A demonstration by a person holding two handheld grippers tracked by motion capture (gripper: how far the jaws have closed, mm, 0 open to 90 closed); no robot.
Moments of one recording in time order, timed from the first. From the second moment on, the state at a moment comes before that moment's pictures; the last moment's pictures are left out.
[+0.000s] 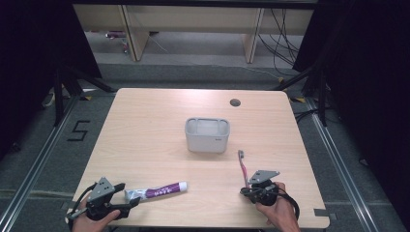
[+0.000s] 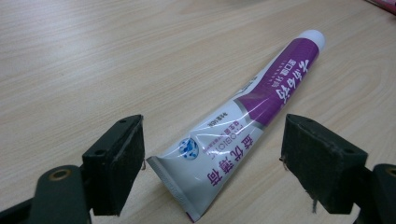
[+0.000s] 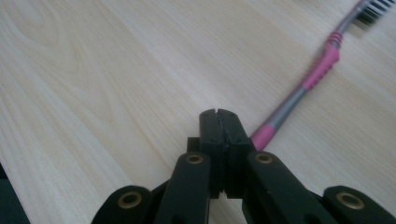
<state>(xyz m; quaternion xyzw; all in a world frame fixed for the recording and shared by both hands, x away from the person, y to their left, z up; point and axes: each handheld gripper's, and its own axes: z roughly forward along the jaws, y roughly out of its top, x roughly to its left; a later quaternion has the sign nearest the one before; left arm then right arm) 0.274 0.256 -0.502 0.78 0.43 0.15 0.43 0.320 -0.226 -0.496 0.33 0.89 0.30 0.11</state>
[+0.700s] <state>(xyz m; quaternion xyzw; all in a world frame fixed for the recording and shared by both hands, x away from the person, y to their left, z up) 0.274 0.255 -0.503 0.78 0.43 0.15 0.43 0.325 -0.240 -0.477 0.35 0.88 0.29 0.12</state>
